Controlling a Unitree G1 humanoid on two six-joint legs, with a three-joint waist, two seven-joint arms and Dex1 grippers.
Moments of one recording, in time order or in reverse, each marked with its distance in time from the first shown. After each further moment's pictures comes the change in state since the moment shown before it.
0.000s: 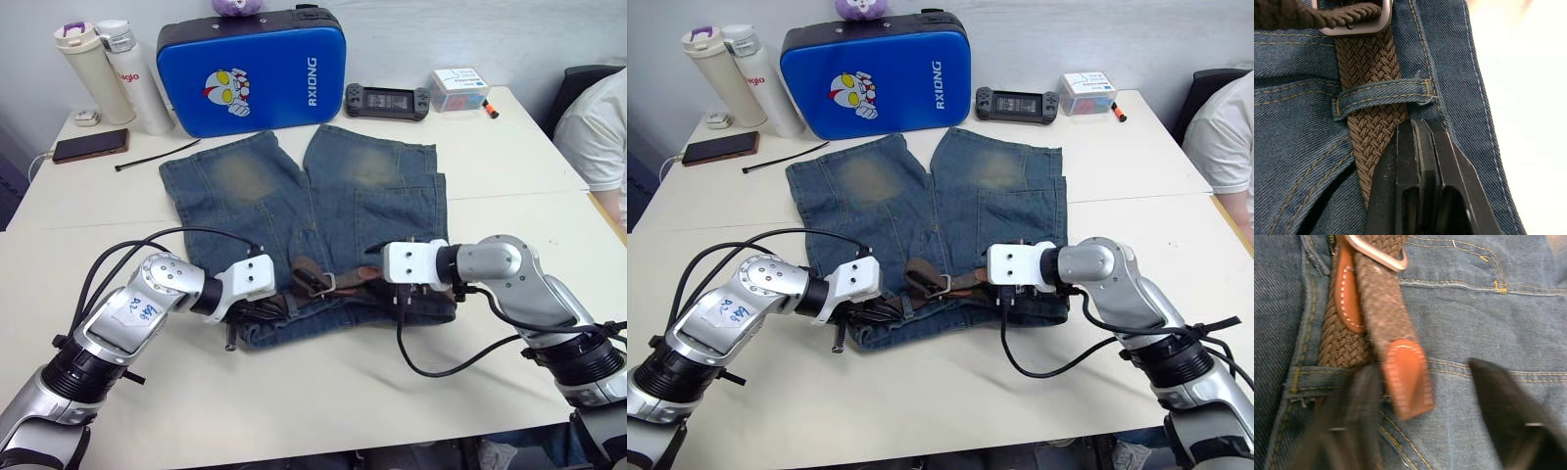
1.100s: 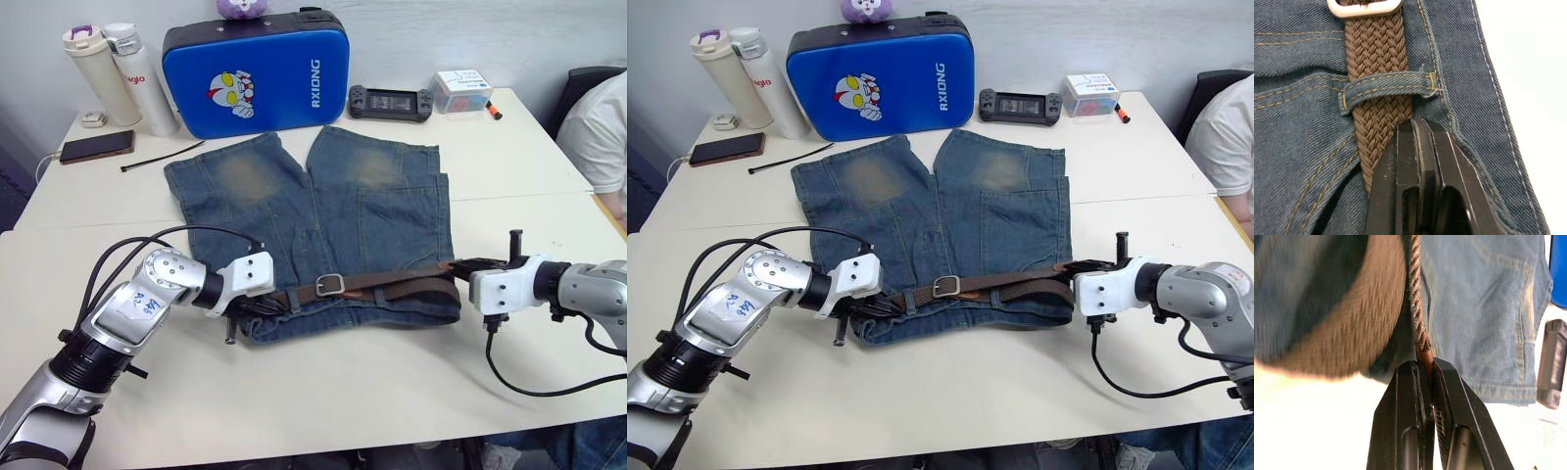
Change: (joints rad) left arm -0.033 -0.012 -0.030 0.116 0.015 -0.131 -0.029; right arm 0.322 -0.309 -0.303 0.261 -0.144 -0.668 -0.228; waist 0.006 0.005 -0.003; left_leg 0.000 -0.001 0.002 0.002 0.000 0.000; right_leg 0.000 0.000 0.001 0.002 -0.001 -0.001
